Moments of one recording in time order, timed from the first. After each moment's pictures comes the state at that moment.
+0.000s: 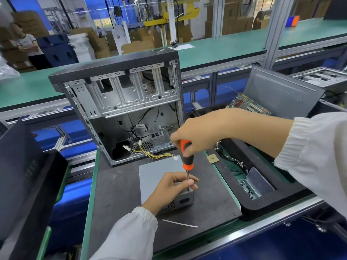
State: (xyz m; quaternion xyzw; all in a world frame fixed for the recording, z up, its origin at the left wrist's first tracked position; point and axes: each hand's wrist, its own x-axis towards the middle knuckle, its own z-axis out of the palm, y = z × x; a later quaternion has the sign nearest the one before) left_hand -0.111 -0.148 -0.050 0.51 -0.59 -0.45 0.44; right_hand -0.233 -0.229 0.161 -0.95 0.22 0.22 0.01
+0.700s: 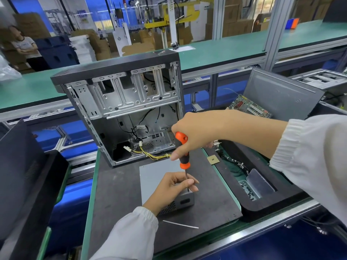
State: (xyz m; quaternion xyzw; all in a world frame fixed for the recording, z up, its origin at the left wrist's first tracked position) left_hand -0.112 -0.147 -0.050 0.50 -0.59 -0.45 0.45; right_hand -0.235 -0.227 0.164 -0.94 0.29 0.15 0.06
